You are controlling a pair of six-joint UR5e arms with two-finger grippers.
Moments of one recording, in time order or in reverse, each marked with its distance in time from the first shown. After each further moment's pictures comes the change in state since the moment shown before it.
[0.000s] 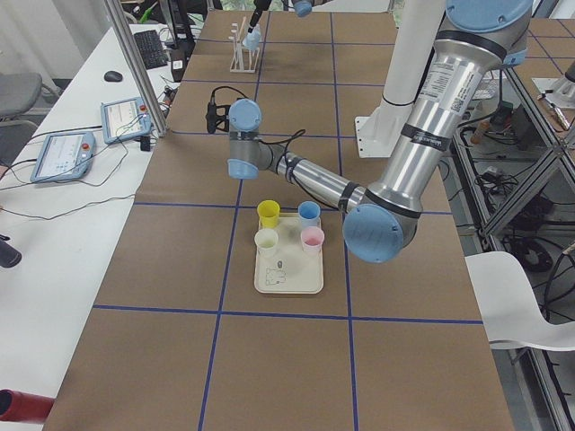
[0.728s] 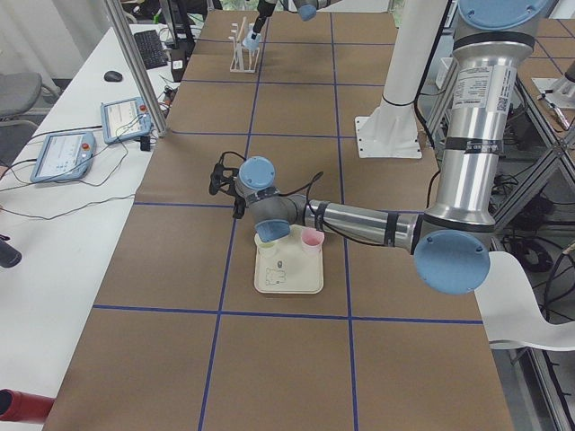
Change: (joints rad) left arm -0.073 0.277 -0.015 0.176 0.108 0.531; right arm -0.055 0.001 0.032 0.000 -0.003 0.077
